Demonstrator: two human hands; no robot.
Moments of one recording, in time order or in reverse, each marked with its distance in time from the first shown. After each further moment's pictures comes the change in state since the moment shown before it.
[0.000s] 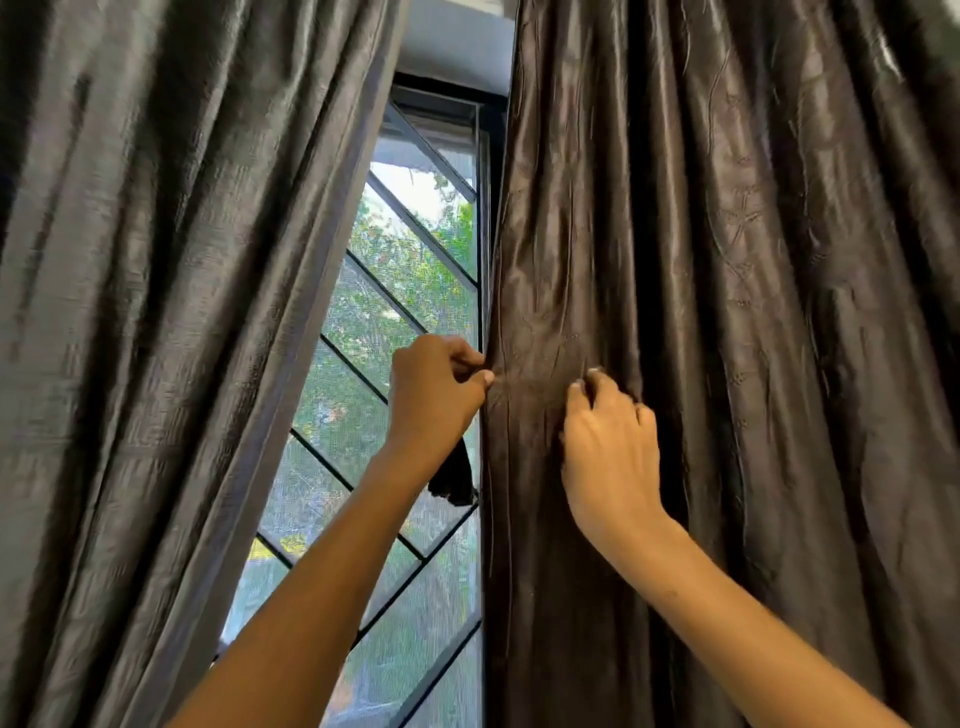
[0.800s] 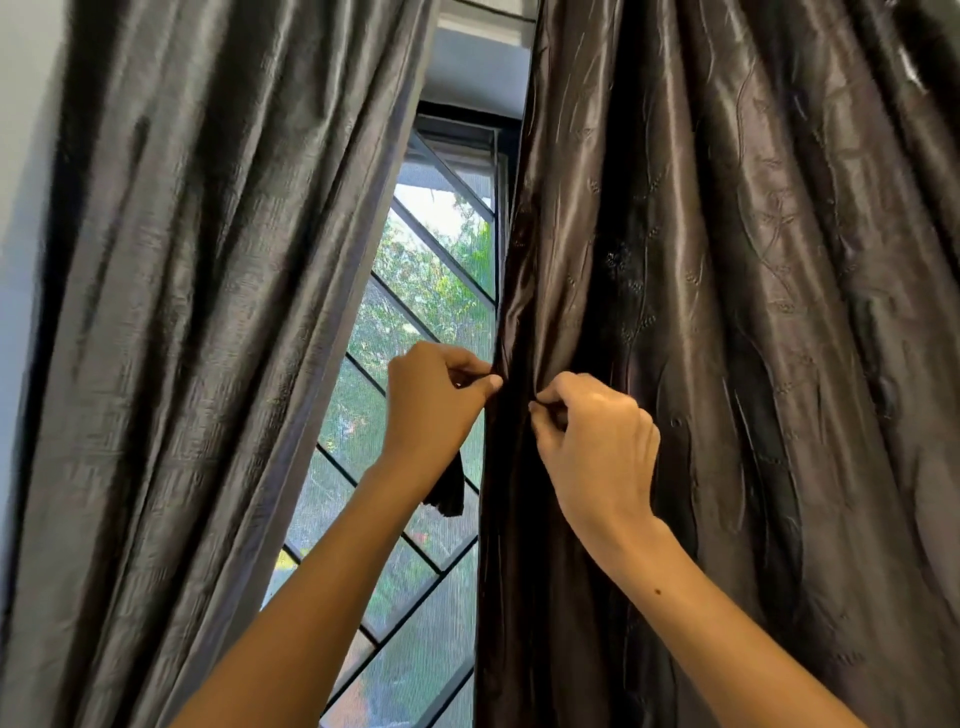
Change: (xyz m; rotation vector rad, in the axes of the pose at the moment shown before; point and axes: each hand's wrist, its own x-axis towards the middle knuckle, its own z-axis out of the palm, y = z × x) left_hand -0.003 0.012 -0.027 -0.056 0.007 0.006; right_hand 0.009 -0.024 -0.021 0.480 0.428 -0.078
